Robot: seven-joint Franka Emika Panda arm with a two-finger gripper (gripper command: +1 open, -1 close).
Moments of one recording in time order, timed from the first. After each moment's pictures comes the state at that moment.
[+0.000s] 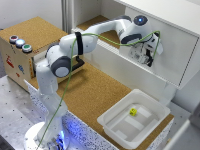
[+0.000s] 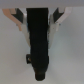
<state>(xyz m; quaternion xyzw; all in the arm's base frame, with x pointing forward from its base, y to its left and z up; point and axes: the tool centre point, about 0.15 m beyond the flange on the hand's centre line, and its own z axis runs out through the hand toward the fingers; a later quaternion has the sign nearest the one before) 0.560 -0.309 0.593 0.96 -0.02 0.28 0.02</state>
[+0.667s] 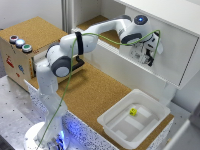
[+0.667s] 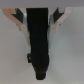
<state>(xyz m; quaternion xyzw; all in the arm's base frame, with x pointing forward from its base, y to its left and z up) 0.560 -0.284 0.592 0.96 -0.01 0.27 0.01</state>
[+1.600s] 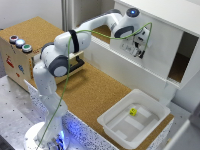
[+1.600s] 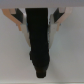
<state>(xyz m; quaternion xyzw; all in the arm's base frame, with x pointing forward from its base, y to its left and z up) 0.559 -0.172 0.593 0.97 0.02 0.25 0.00</state>
